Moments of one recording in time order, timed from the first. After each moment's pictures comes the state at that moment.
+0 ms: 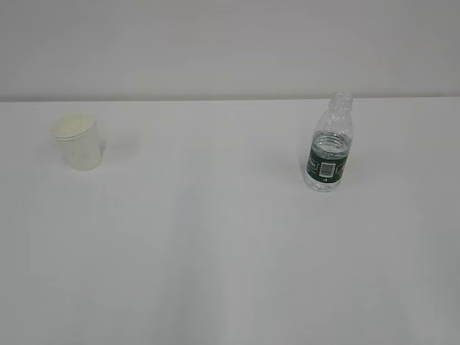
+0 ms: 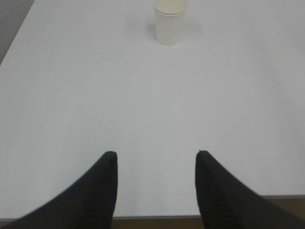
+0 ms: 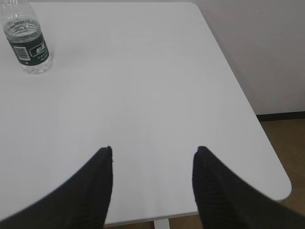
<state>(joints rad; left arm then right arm) -0.03 0.01 -0.52 -0.01 1.11 -0.08 0.01 -0.02 -0.51 -0.22 1.14 0.07</state>
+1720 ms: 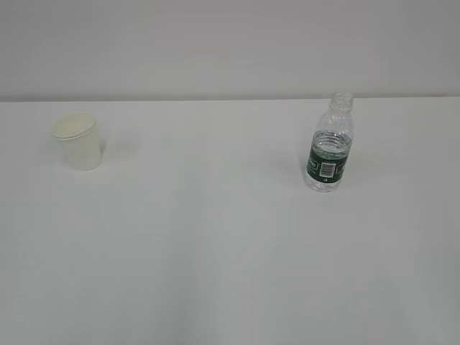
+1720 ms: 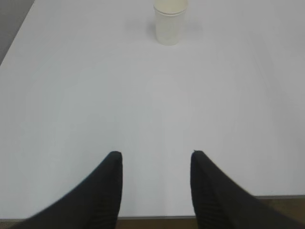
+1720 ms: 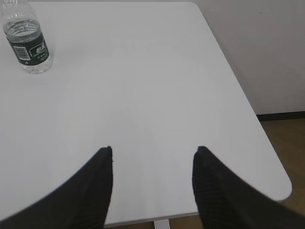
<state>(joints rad) -0.03 0.01 -0.52 -0.01 1.11 -0.08 0.01 -0.02 -0.51 -0.22 1.14 0.07</state>
